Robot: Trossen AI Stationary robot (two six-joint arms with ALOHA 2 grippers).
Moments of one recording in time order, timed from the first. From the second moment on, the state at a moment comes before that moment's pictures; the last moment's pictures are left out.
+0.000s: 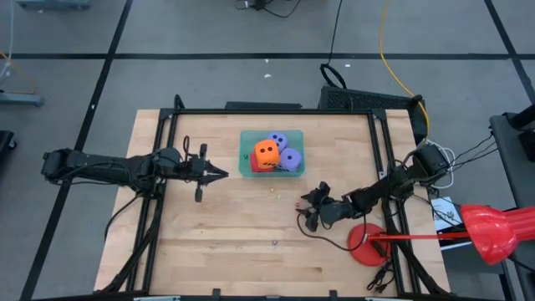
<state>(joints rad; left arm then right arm) 0.04 0.72 0.34 0.19 0.05 0.10 0.39 1.68 0.46 0.52 0.53 0.62</state>
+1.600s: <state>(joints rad) 0.04 0.72 0.34 0.18 0.05 0.09 0.47 1.84 0.51 0.44 0.63 0.66</state>
